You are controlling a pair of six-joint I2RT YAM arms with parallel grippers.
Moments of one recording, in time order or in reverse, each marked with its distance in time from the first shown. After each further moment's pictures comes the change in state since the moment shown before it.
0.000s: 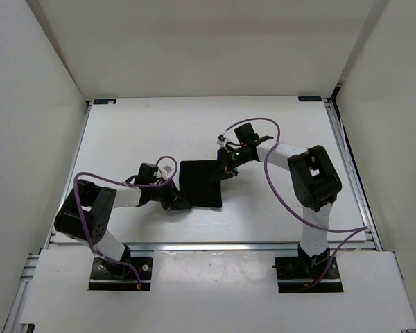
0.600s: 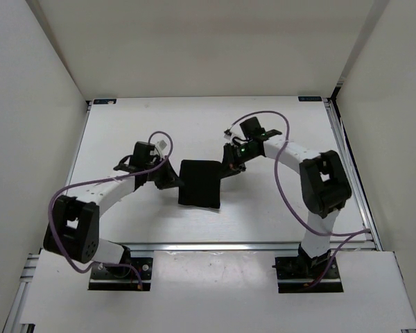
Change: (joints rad) left arm 0.018 -0.140 0.213 -0.314 -0.218 0.189; right arm -0.008 -0.050 0.037 -0.163 0.128 -0.077
